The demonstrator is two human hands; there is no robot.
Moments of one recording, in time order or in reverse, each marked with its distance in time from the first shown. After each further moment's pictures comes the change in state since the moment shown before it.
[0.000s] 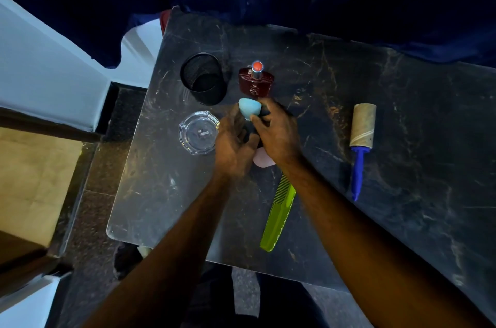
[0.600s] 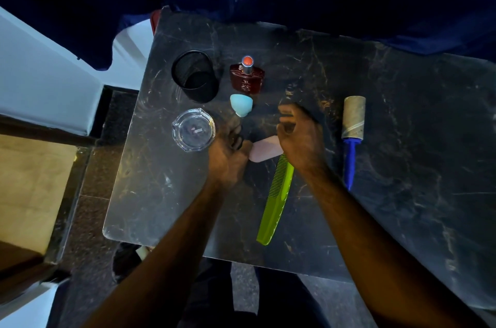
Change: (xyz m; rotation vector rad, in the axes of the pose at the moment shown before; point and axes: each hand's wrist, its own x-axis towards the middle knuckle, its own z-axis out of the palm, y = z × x) left_hand -0.016 -0.016 0.004 -0.067 -0.004 -0.136; right_hand -0.029 0.035 -0.040 -0.038 0.146 0.083
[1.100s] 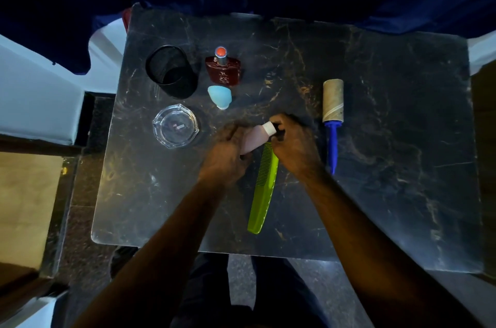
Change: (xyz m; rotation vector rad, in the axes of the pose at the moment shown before) left_hand -0.001 -0.026 0.007 0.992 -0.279 0.358; right_hand -0.031 0.031 -0.020 -0.211 -0.119 -0.040
